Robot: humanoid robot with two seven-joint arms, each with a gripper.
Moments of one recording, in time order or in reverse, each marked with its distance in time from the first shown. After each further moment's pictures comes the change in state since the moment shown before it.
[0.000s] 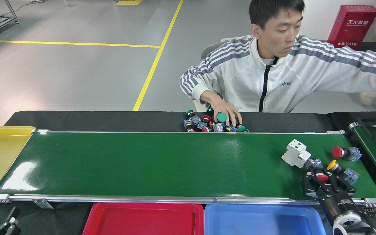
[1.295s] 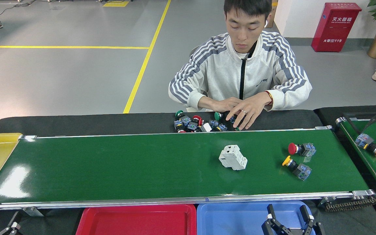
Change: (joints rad) left arm 0.004 -0.029 0.010 0.006 -0.001 -0.046 -0.007; right arm 0.291 0.192 0.087 -0.101 0.090 0.239 -0.383
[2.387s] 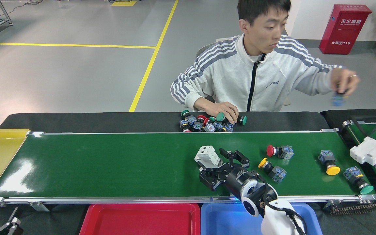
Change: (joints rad) left arm -0.024 0.005 -0.003 0.023 -0.001 -0.001 -0.001; right arm -0.675 0.013 0.337 0.493 0.072 -0.335 0.435
